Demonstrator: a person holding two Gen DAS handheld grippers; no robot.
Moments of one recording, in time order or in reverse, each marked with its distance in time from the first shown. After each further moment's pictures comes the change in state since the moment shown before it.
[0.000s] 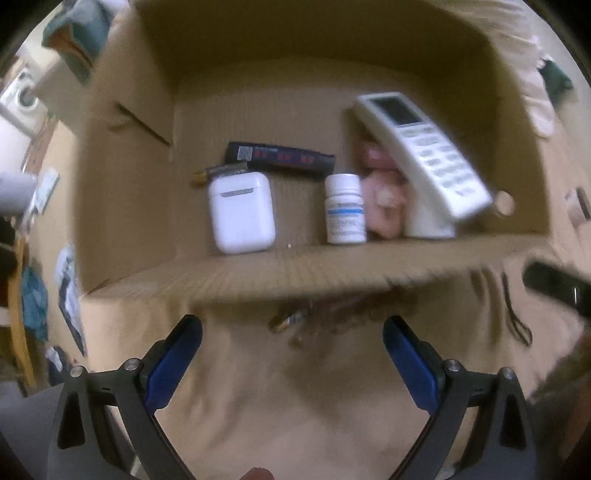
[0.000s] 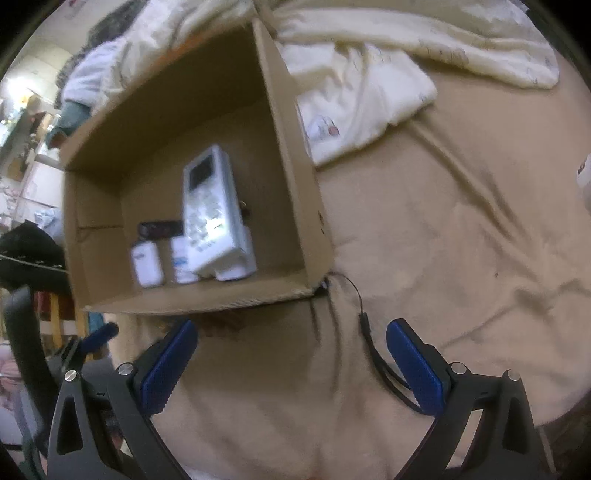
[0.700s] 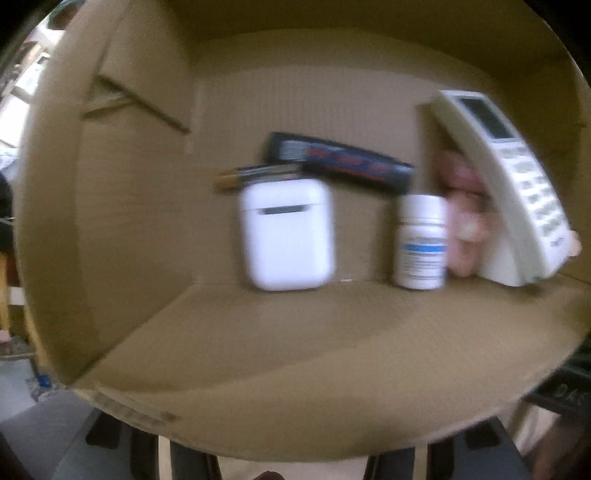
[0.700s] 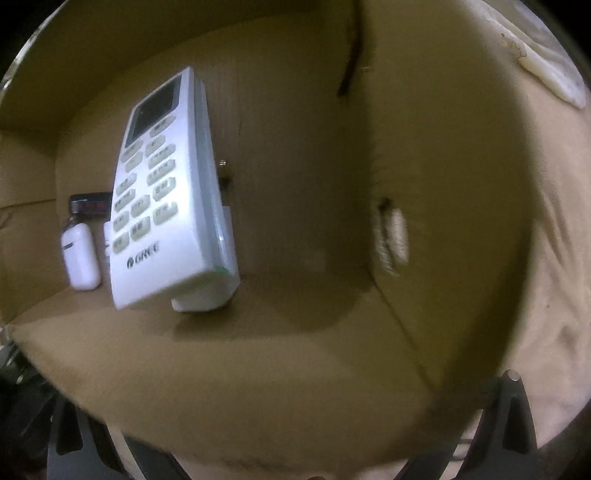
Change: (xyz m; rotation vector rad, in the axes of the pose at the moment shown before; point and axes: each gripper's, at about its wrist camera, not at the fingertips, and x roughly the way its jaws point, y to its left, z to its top) left arm 0.039 0.013 0.027 -0.063 0.056 0.126; right arm 0.082 0.039 0.020 -0.060 0.101 -0.163
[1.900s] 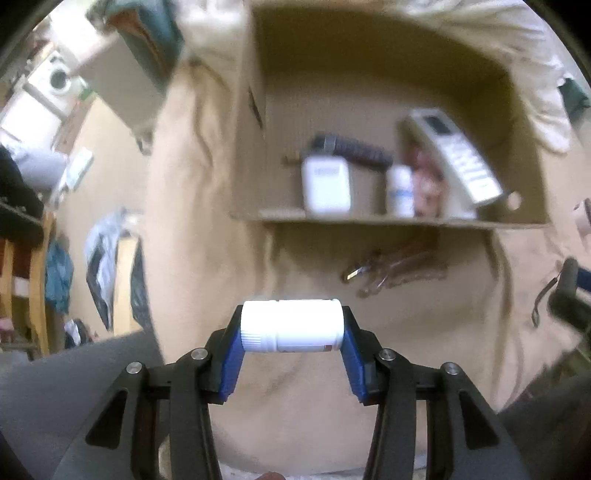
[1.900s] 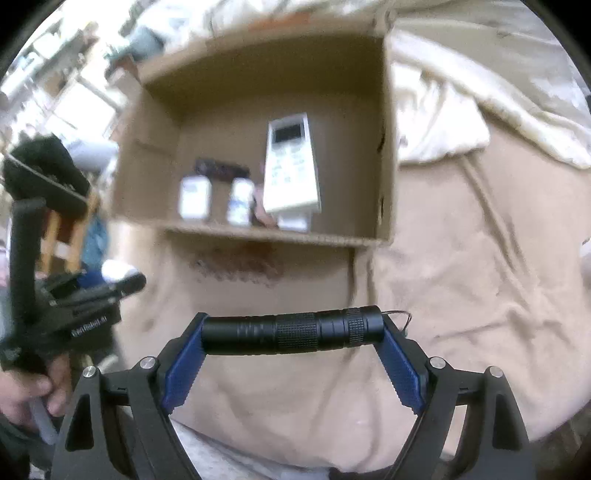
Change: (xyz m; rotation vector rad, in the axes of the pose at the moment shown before) left arm -0.097 0.052 -0.089 0.006 -0.092 -0.036; right arm -0.138 0.012 -0.080 -0.221 -0.174 0.193
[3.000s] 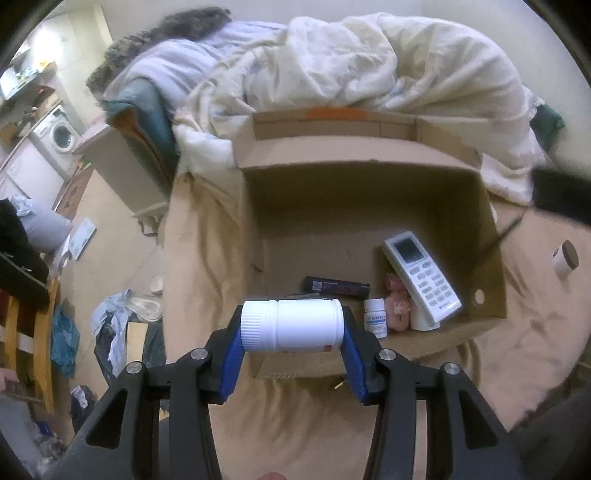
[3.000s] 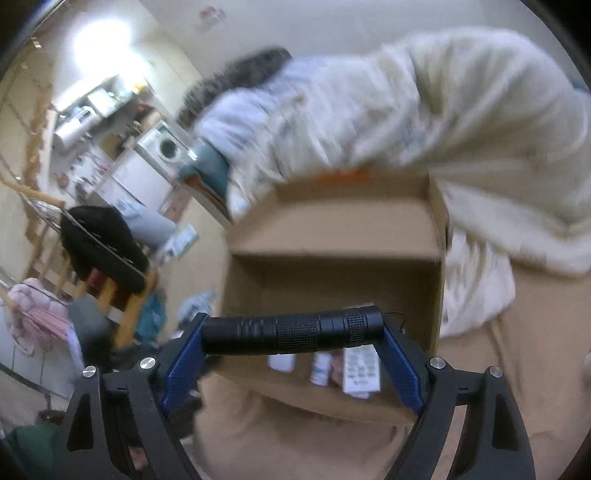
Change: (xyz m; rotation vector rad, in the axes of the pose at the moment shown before) left arm -0.056 -0.009 0.092 0.061 -0.242 -0.016; right arm -0.030 0.009 0.120 -0.012 -0.231 0.153
